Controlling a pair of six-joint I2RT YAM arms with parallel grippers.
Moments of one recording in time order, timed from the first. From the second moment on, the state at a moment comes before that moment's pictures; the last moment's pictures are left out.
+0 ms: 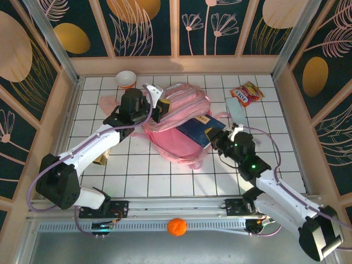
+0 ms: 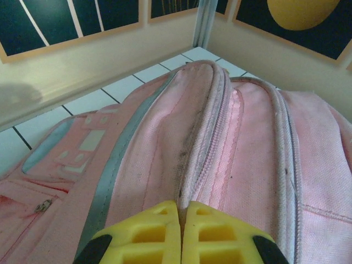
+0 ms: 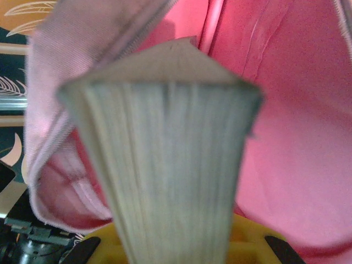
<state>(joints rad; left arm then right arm) -0.53 1.42 1.05 0.02 0.35 -0.05 0.57 0.80 0.36 0.20 -0.15 1.42</state>
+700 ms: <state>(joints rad) -0.53 1.43 1.05 0.04 0.42 -0.10 0.80 1.52 0.53 0.78 0.28 1.63</state>
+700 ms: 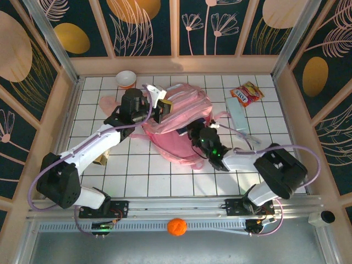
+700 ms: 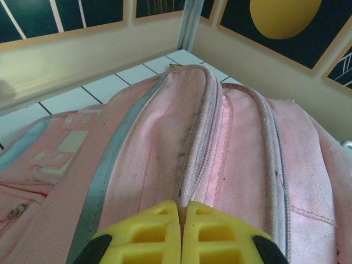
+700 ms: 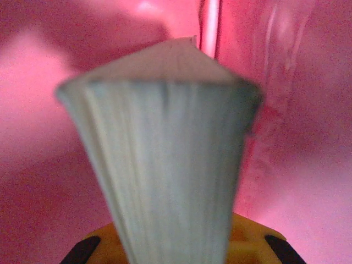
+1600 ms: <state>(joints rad) -0.53 1.44 1.05 0.05 0.40 -0.07 0.83 1.68 0.60 0.62 0.28 1.83</state>
